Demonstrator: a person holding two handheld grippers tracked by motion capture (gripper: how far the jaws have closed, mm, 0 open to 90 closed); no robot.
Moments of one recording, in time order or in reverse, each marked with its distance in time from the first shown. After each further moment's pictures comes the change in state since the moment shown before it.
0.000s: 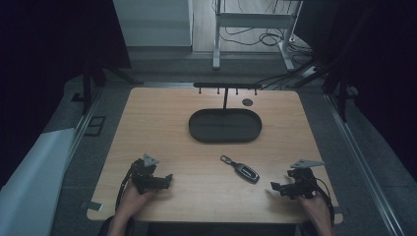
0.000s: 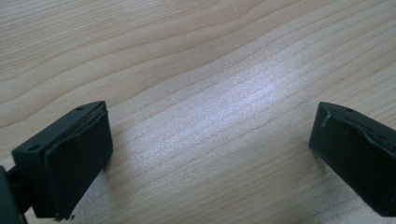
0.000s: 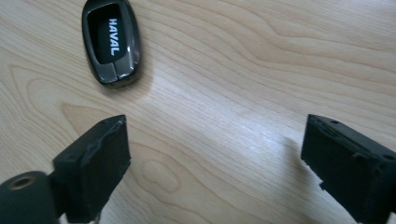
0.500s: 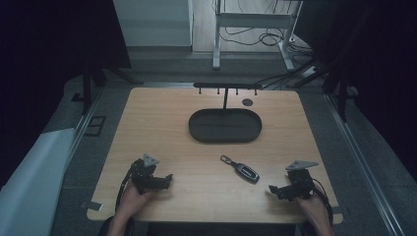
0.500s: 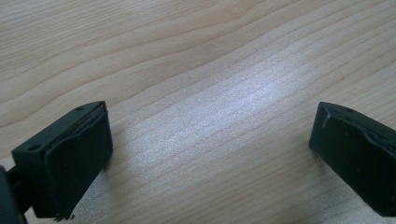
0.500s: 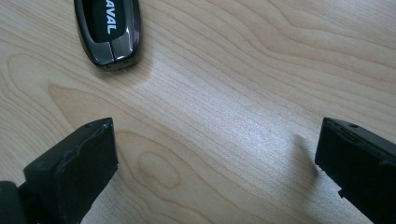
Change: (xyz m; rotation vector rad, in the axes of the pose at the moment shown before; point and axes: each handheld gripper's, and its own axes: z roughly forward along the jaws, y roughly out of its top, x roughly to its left) left arm 0.000 0.000 0.000 0.001 -0.001 0.001; right arm 0.007 0.001 0.006 0.052 -0.039 -0.070
